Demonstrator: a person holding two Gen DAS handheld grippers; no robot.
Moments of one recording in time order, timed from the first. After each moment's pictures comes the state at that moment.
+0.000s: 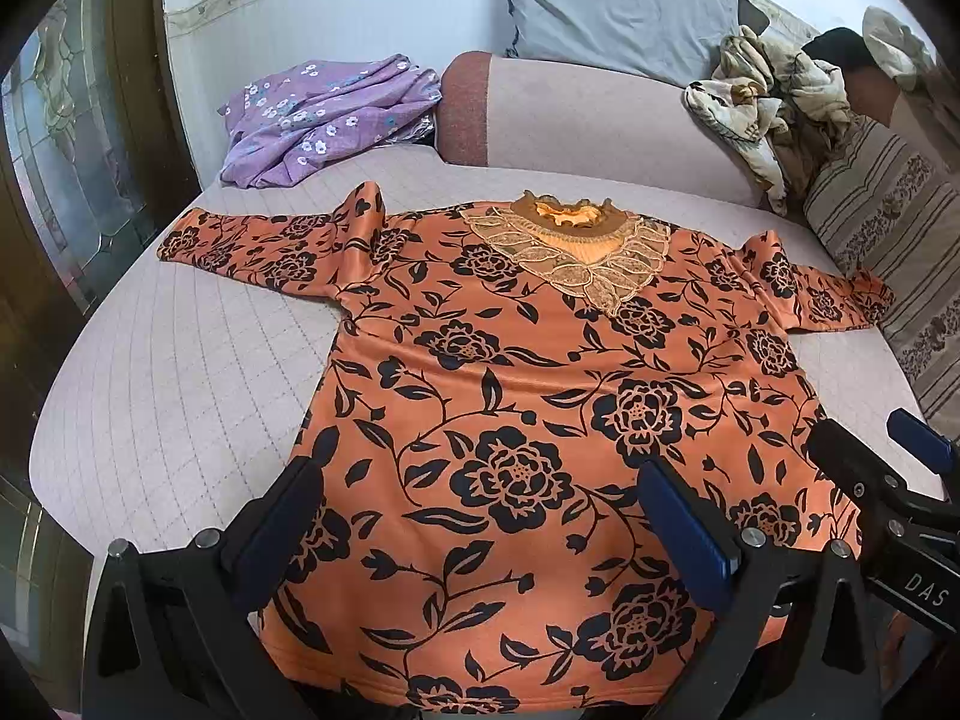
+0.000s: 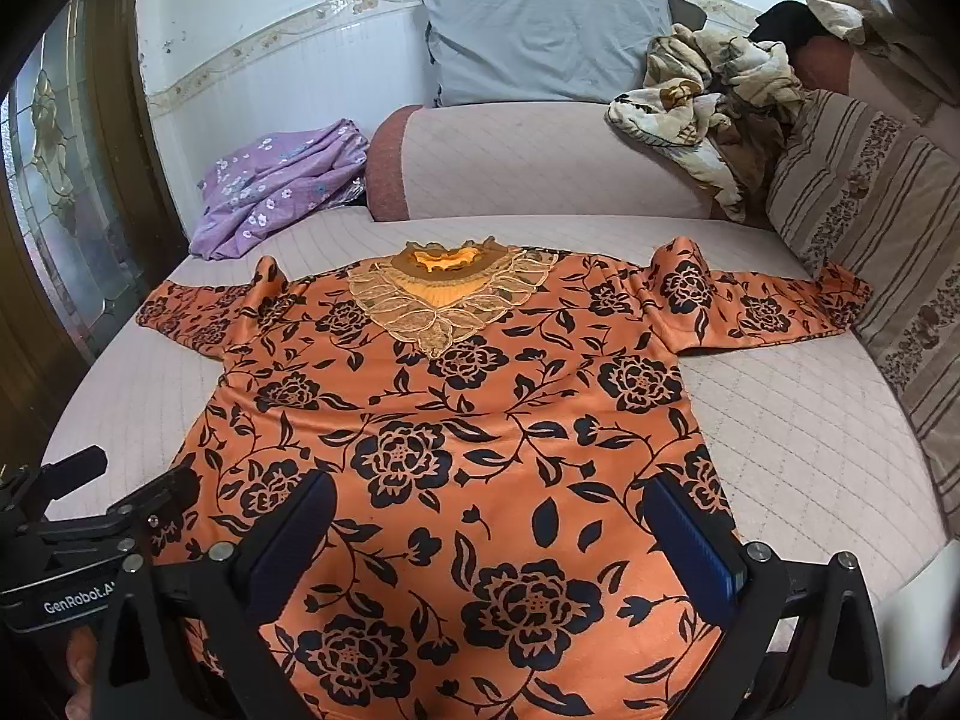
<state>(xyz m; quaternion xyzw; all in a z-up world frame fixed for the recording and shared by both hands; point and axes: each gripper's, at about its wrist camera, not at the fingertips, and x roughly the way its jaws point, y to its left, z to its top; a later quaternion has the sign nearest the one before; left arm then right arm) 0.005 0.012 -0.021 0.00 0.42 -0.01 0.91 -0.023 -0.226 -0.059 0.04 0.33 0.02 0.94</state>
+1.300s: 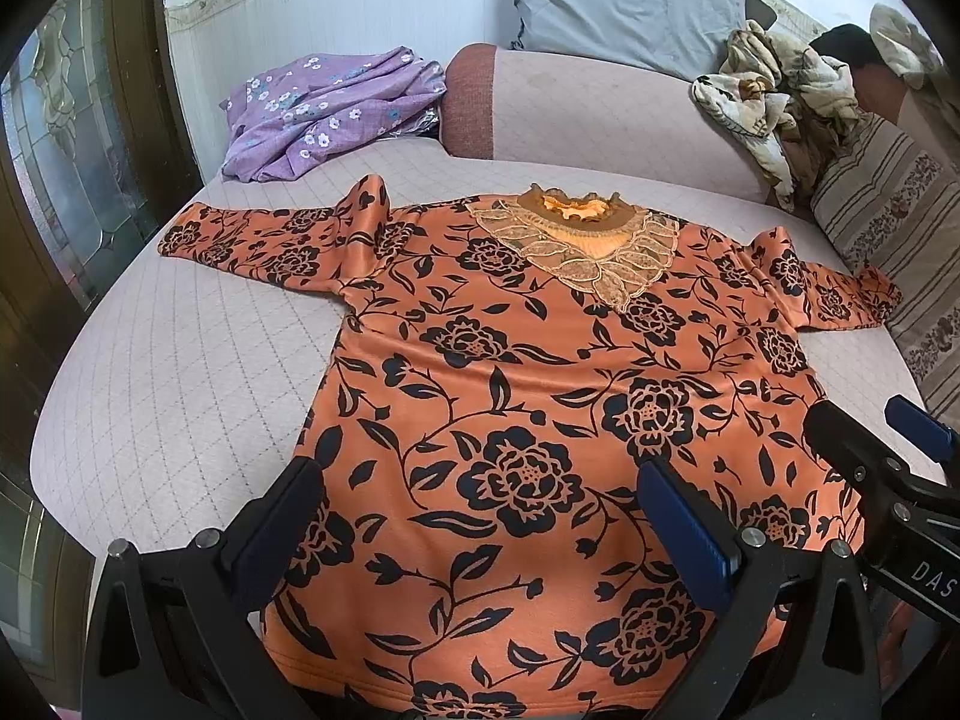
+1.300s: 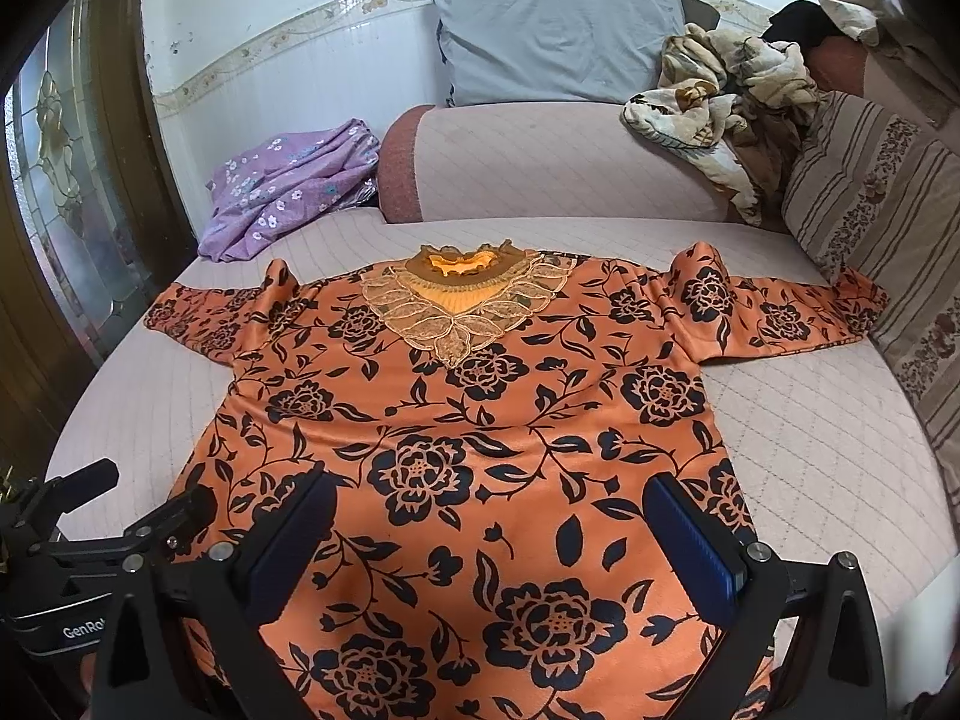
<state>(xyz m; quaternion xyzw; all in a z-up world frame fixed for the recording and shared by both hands) 0.012 0.015 -0.026 0.00 0.42 -0.01 0.91 -0.010 -0.218 -0.059 0.05 0.33 0.03 0.94</state>
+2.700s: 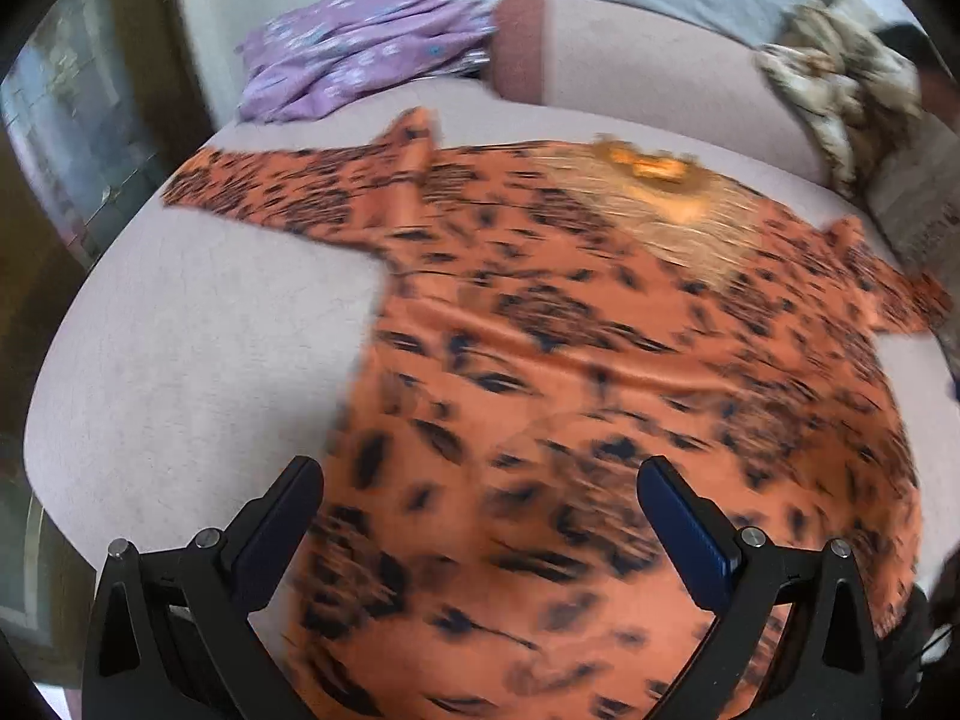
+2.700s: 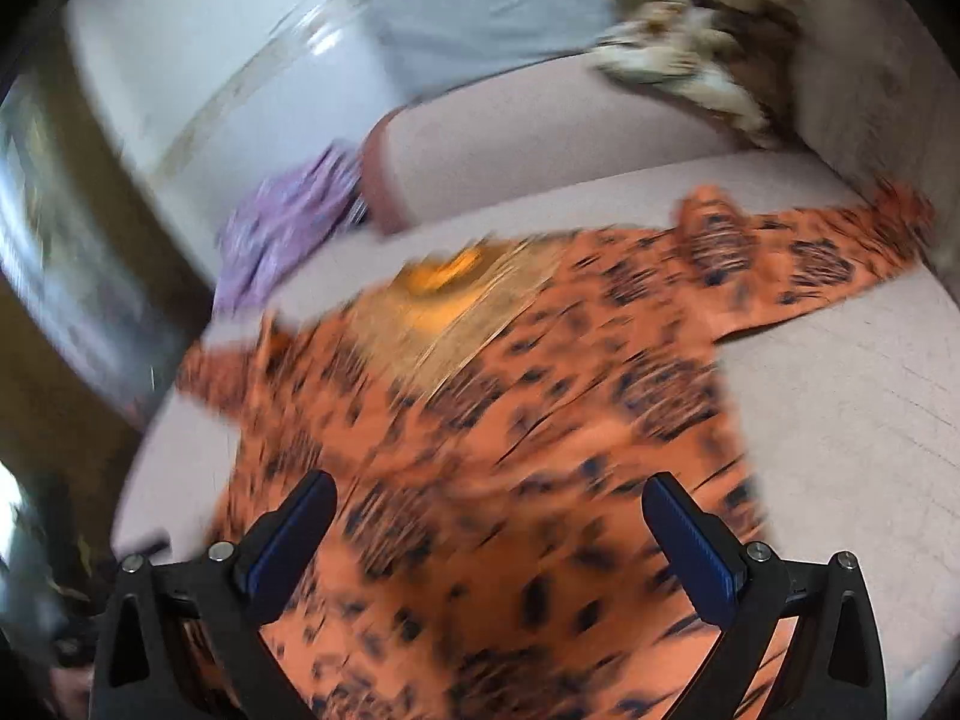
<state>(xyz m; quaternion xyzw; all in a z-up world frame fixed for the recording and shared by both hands) 0.071 0.069 -0.068 -0.01 0.48 0.04 0.88 0.048 -0.330 -0.078 0.20 0.34 0.08 0.92</state>
